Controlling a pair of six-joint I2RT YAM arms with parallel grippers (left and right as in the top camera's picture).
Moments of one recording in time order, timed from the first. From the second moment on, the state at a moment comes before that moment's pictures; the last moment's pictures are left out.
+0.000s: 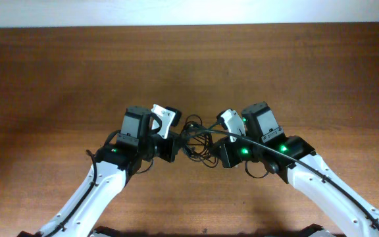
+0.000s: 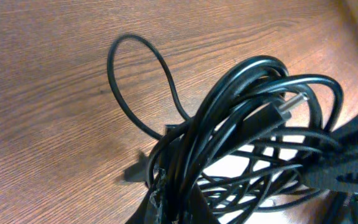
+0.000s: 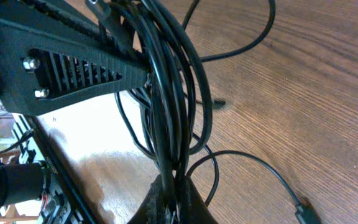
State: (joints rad) left arm -0.31 1.29 0.70 -0.29 0.53 -0.12; right arm 0.50 1.33 0.85 -0.48 -0.53 0.22
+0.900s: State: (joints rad) left arm -0.31 1.27 0.72 -0.26 0.18 -0.61; right arm 0.34 1.36 0.94 -0.61 -0.48 0.47
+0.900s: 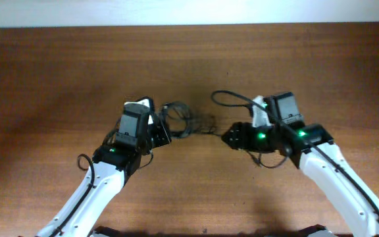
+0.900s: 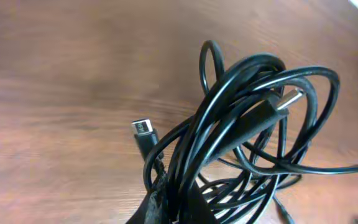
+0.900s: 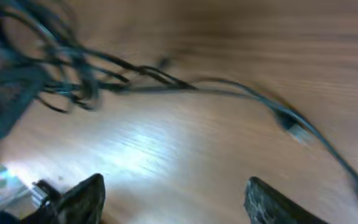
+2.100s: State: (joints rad) left arm 0.04 1.27 0.72 -0.48 0.72 -1.29; right arm 0.49 1.54 0.94 -0.45 -0.65 0.77
